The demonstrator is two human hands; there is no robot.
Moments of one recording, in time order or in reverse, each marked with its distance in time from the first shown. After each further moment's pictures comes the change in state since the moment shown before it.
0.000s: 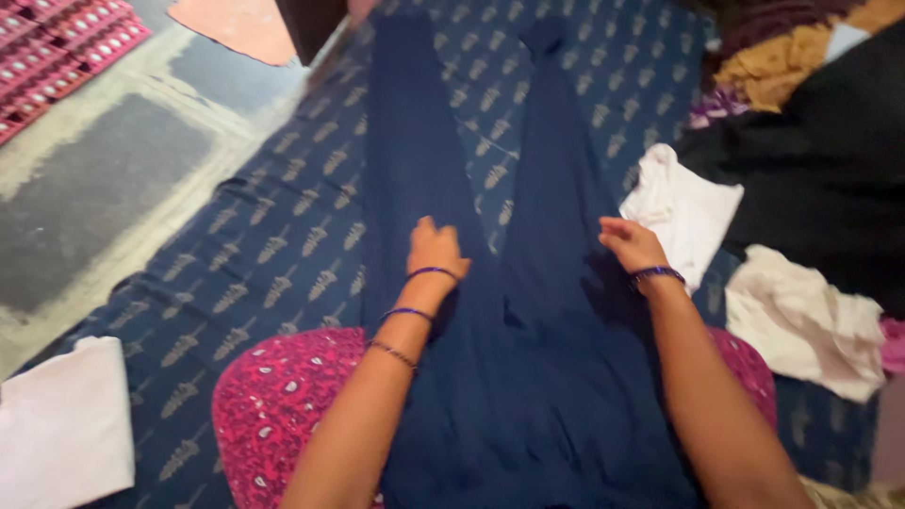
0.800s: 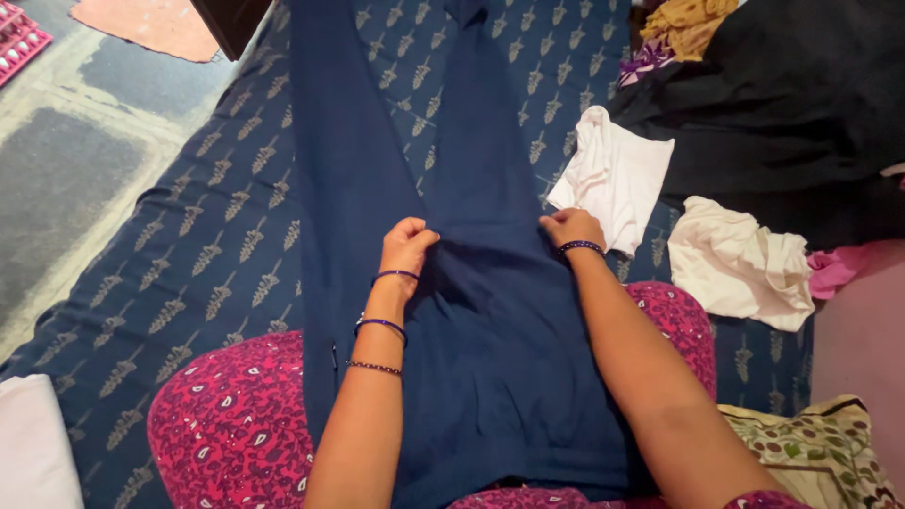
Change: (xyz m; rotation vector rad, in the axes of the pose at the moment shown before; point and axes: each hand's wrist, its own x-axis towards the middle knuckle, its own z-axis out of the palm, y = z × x) left_hand 0.009 -0.009 0.103 -1.438 -0.190 -0.257; right_hand -0.032 -0.012 0.021 -0.628 0.236 0.249
